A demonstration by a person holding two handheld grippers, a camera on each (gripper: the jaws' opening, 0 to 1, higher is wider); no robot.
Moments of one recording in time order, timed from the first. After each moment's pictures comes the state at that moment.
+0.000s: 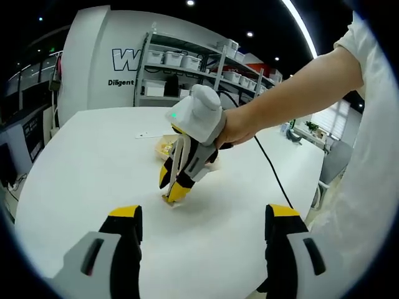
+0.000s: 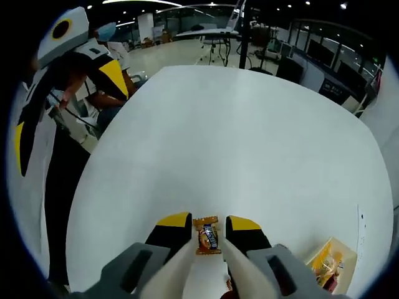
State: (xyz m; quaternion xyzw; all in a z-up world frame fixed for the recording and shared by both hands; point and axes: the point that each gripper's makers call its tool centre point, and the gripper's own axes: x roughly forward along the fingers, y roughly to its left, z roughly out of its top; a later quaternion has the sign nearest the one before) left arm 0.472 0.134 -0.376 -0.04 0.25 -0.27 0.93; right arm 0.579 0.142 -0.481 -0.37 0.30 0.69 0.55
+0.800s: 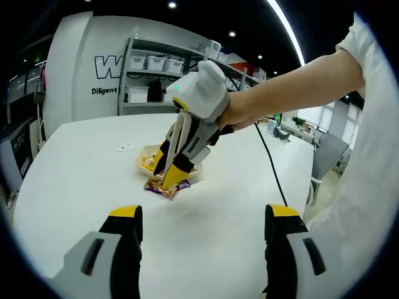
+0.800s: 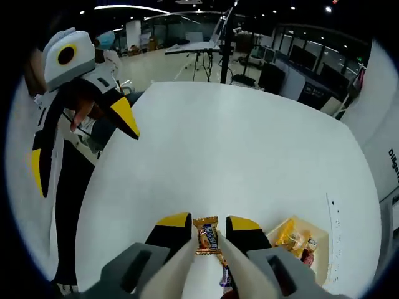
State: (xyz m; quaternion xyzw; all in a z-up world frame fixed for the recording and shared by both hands) left arm 0.490 0.095 -0.360 -0.02 0.23 -0.32 0.92; right arm 0.607 0.103 -0.419 -0.36 0.28 0.66 0.60
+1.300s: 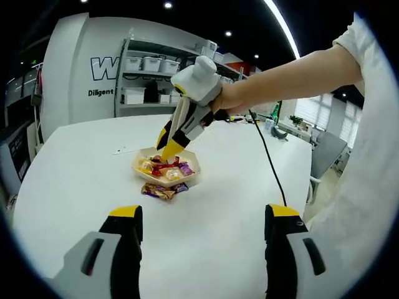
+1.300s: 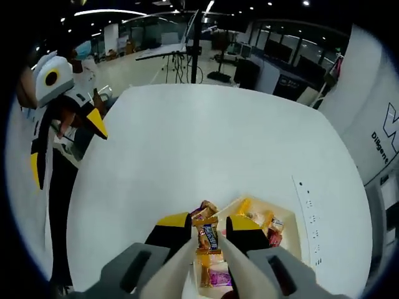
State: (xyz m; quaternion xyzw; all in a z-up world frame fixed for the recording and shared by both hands) left arm 0.496 0.092 -0.360 -0.02 0.22 -0.33 0.92; right arm 0.673 0.072 -0.396 -0.35 0.29 0.60 0.66
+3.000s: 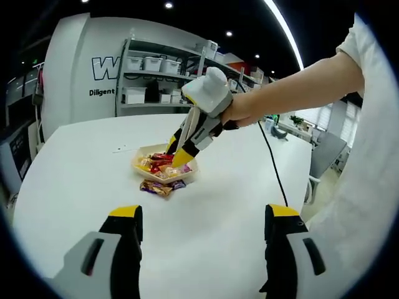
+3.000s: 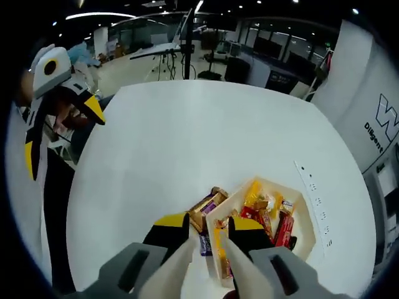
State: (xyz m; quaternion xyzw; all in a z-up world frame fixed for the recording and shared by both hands) left arm 0.481 0.088 -0.358 -0.02 0.22 -0.32 0.92; right arm 0.642 0.053 -0.420 -0.34 0.29 0.58 0.68
